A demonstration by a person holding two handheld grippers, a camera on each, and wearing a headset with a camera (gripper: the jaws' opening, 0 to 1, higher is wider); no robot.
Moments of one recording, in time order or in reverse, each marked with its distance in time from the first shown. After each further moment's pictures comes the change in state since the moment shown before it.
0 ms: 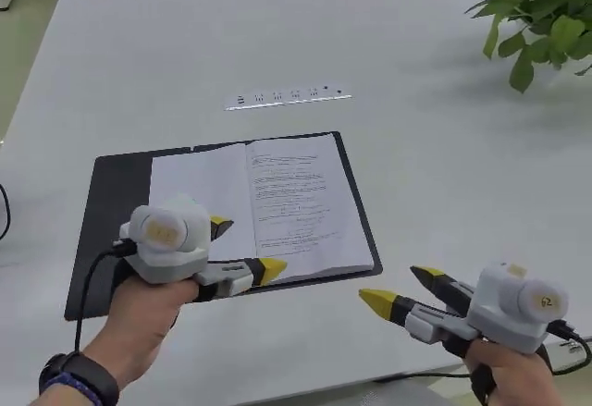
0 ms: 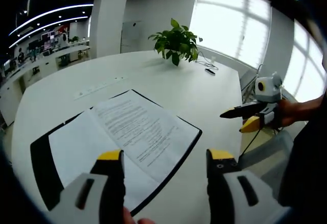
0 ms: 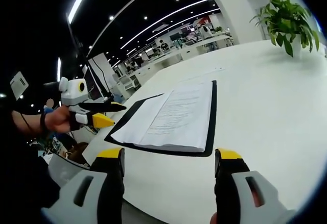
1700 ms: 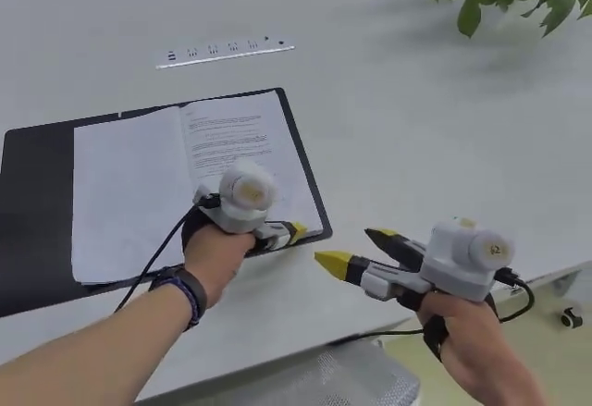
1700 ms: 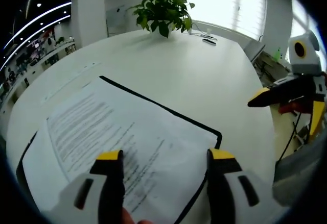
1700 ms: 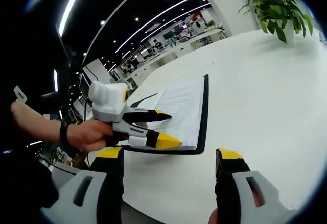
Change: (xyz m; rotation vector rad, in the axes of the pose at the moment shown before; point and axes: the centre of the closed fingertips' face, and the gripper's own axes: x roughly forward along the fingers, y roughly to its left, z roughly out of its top) left arm 0.150 -0.022 -0.028 0.140 0.166 0.023; right arm 0.000 -0.022 -0.003 0.099 0.006 -0.003
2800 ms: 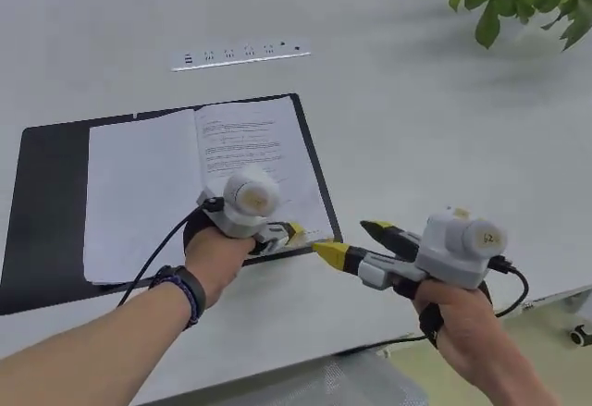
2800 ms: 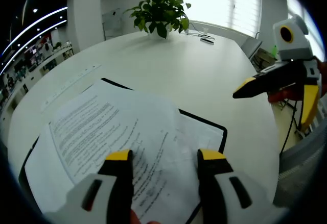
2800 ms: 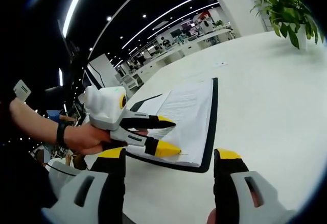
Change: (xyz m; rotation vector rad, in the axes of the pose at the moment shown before) left arm -0.003 0.013 -0.001 0.039 -0.014 -0.011; right arm 0.040 0.002 0.023 -0.056 0.024 0.053
